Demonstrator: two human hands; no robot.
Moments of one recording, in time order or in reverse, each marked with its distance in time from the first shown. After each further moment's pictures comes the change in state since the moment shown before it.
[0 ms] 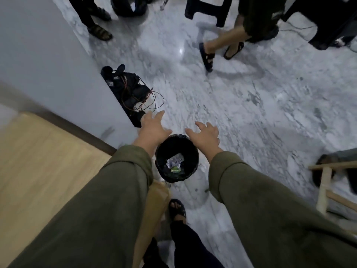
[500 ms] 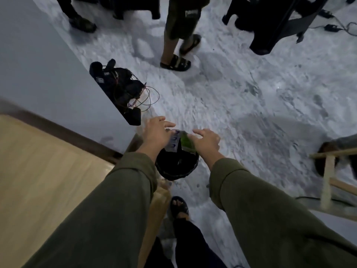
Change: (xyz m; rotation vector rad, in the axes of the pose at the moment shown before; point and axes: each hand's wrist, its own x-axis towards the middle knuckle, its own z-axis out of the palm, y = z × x) left_hand 0.017 -0.003 0.050 -0.184 0.051 0.061; right_hand 0.020 0.047 0.034 0.086 0.069 0.061
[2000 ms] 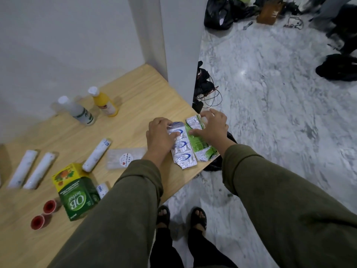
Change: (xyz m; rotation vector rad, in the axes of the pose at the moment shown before) left_hand -0.247 -0.105 -0.102 -0.114 0.511 -0.231; right_hand -0.189 -0.096 0.041 -0.372 -0.173 -0.669
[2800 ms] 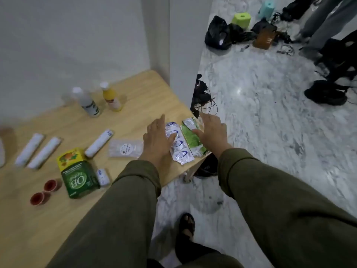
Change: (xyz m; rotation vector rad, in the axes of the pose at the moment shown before) left_hand -0.049 0.008 -0.019 0.111 -0.094 0.041; right_hand -0.039 0.000 -0.024 -0.271 0.059 -0.241
